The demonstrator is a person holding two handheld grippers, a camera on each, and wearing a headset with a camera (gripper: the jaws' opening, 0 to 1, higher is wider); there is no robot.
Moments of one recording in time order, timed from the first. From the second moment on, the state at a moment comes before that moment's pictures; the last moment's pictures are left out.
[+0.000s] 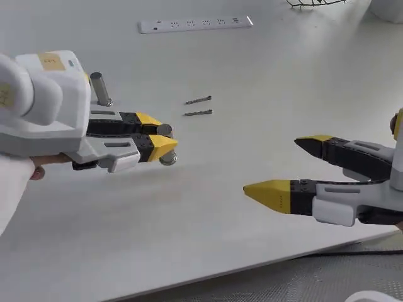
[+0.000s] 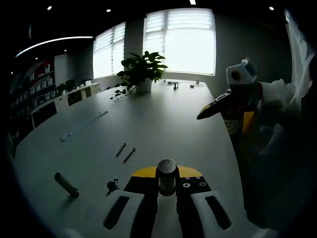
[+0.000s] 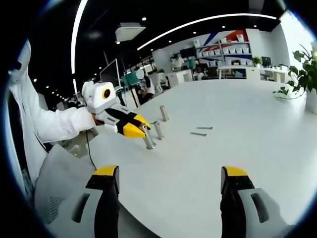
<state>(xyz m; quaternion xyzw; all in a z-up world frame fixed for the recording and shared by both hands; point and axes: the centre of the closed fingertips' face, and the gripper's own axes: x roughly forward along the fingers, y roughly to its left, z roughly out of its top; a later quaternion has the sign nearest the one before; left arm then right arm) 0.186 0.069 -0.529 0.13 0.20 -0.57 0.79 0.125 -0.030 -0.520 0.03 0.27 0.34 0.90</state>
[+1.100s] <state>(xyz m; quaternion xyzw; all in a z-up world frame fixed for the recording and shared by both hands) 0.158 0.049 -0.564 0.15 0.20 -0.61 0.75 0.125 -0.027 -0.526 0.03 0.28 0.34 0.90</state>
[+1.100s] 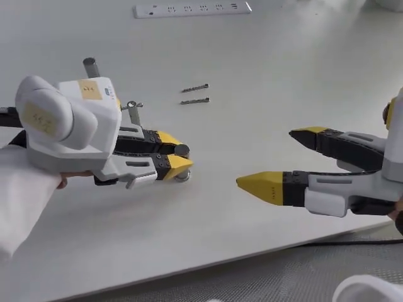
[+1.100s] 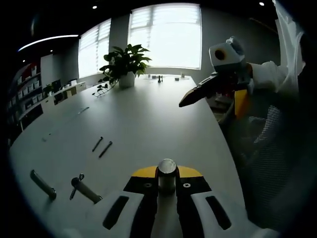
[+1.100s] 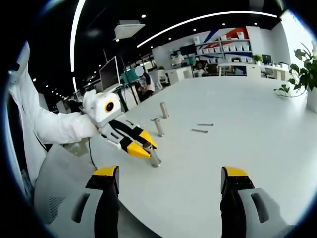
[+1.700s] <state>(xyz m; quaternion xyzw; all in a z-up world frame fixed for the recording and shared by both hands) 0.139 0.063 -0.553 0.10 0.21 -0.62 0.74 0.124 -0.027 -0.527 0.02 0.28 0.34 0.90</state>
